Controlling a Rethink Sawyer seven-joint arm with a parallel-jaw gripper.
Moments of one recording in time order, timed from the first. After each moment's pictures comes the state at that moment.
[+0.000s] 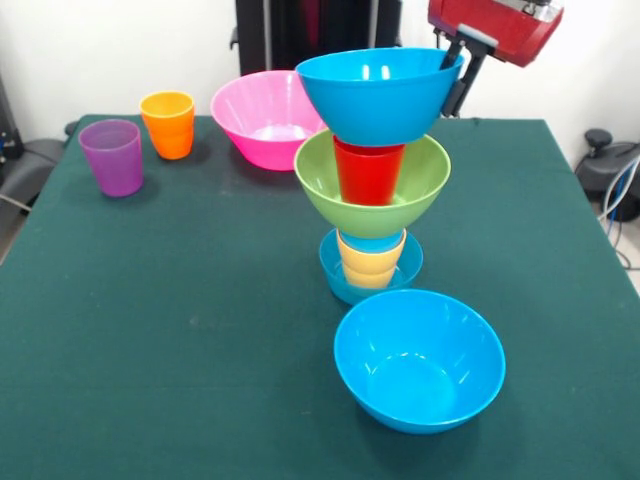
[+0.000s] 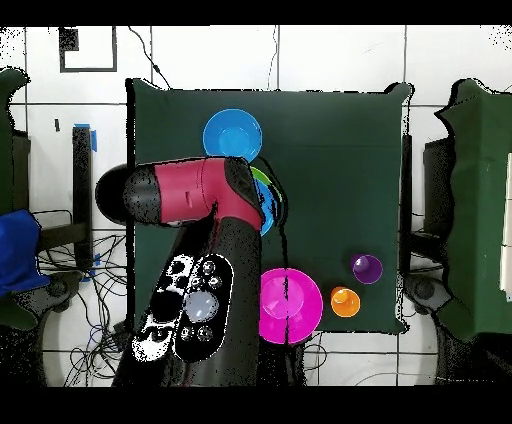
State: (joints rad) arm 0.14 -0.69 -0.22 1.42 -0.15 0.84 2.35
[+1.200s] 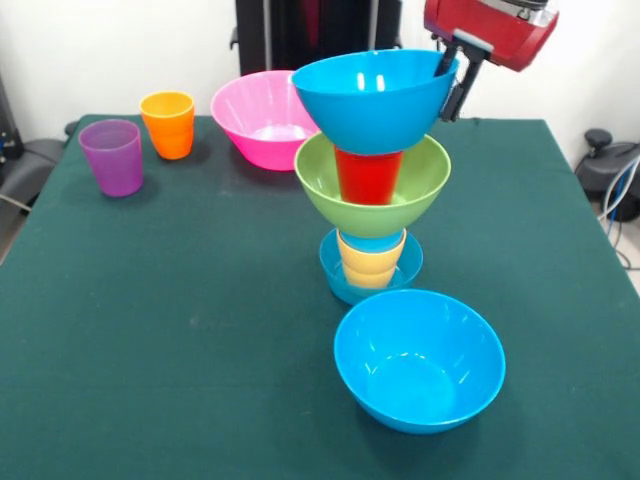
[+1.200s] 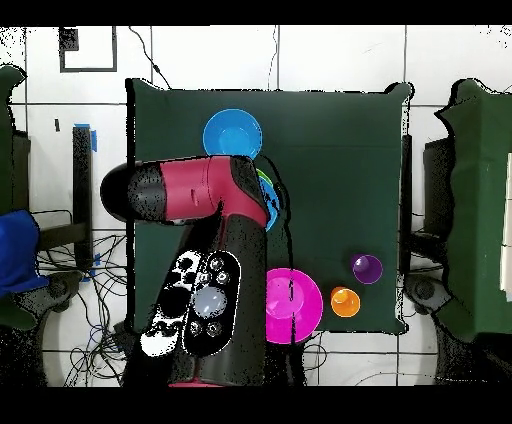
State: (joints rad) arm 0.12 -0.69 -0.20 1.42 -0.15 0.84 2.35
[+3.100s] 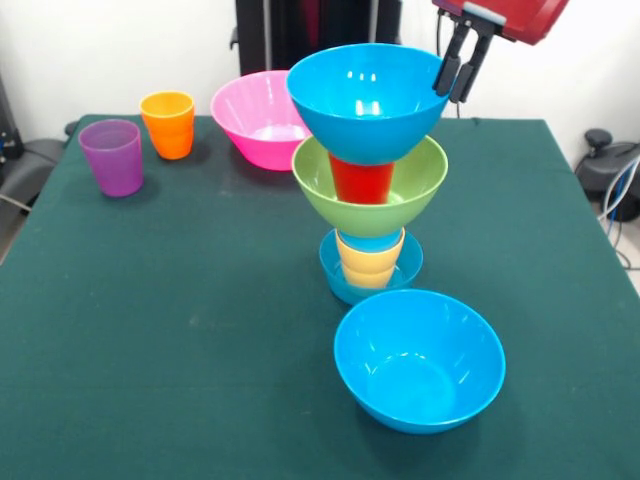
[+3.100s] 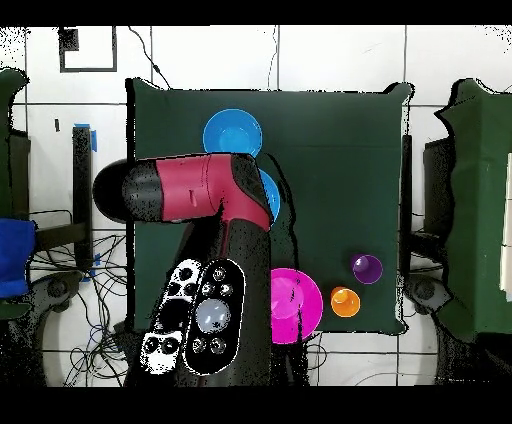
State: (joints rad) arm 0.11 -0.74 -0.19 1.42 -0.15 0.84 2.35
